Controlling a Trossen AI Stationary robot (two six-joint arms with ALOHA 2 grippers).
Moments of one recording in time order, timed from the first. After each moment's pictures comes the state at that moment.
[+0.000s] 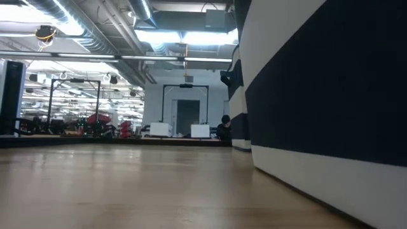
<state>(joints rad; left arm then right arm) -0.62 1.29 1.33 -0.96 -0.75 -0.32 0.62 1.55 1.84 -1.27 0.62 0.60</state>
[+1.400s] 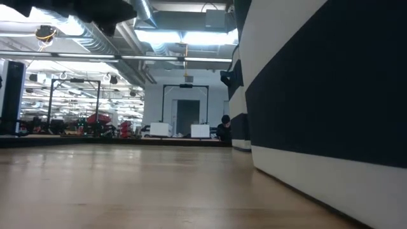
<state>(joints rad) -0.06 0.68 0.52 0.00 -0.10 0.08 0.04 0.27 0.63 -0.36 -0.02 -0.09</state>
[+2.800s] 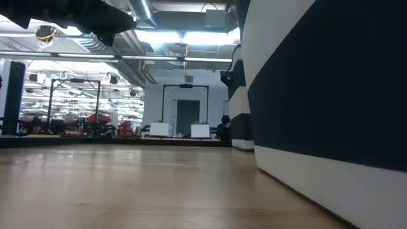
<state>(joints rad) -0.06 0.67 0.41 0.12 -0.10 0.05 0.04 0.11 0.27 -0.23 0.08 -0.04</state>
